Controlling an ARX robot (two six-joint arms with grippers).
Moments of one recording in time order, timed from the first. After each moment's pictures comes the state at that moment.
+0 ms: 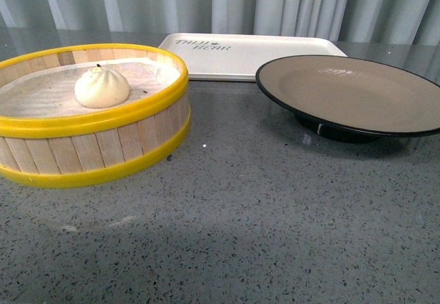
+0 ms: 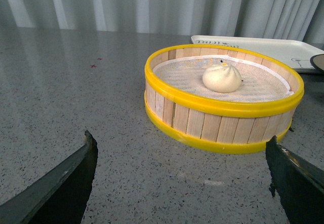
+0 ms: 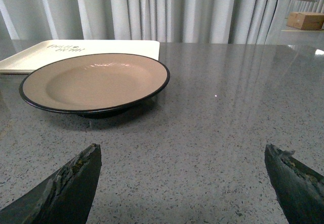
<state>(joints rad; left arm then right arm) 0.00 0.00 0.03 0.00 0.00 0.00 0.00 0.00 0.01 0.00 0.00 0.00</state>
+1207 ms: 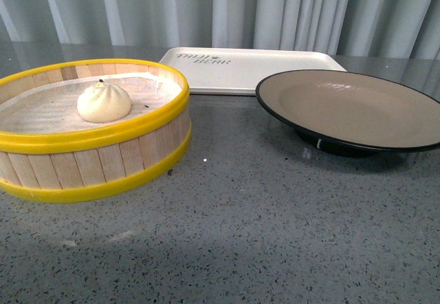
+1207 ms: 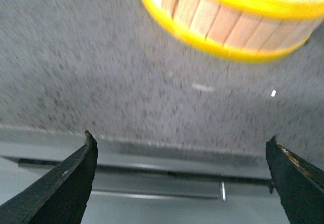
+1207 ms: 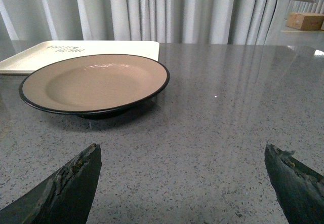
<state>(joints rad) 0.11 0.37 0.32 -0.42 0.16 -0.08 0.00 0.00 0.01 0.00 0.00 0.00</state>
